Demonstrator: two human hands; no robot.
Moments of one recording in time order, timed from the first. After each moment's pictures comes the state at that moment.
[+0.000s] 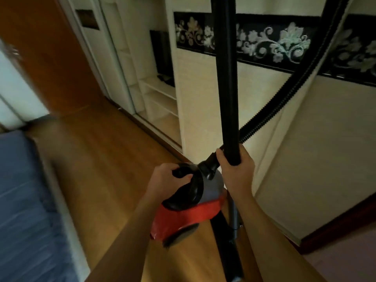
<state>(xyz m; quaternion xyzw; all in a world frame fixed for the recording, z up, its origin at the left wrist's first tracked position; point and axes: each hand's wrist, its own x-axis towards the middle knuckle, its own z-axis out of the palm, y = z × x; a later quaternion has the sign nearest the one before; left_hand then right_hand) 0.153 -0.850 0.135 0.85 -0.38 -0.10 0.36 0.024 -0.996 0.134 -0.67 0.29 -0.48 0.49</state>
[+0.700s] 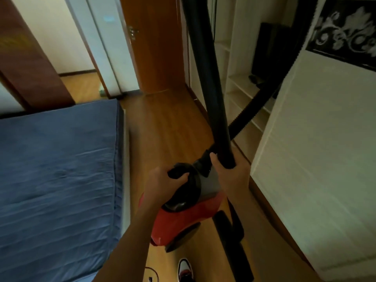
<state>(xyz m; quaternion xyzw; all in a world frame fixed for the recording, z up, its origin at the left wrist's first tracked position) 0.380 -0.712 0.101 0.91 -0.10 0.03 0.41 0.332 -0.900 0.109 -0.74 0.11 -0.33 0.57</state>
